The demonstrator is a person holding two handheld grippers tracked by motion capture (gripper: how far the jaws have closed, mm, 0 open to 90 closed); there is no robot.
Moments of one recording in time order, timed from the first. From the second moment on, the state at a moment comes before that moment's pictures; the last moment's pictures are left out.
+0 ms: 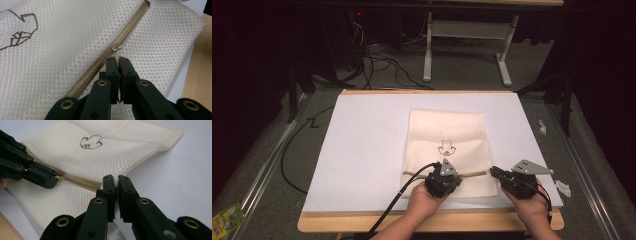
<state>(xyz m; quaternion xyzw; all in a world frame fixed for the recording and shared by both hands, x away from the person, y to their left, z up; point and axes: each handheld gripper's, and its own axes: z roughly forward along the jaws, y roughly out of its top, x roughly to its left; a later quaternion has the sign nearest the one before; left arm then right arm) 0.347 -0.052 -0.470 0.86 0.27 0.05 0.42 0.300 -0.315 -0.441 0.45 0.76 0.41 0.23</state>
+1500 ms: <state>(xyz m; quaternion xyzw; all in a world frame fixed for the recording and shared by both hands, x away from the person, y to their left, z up) 0.361 0.100 -0.468 0.85 0.33 0.06 0.42 0.303 -0.352 -0.454 0.49 0.74 0.40 0.24</state>
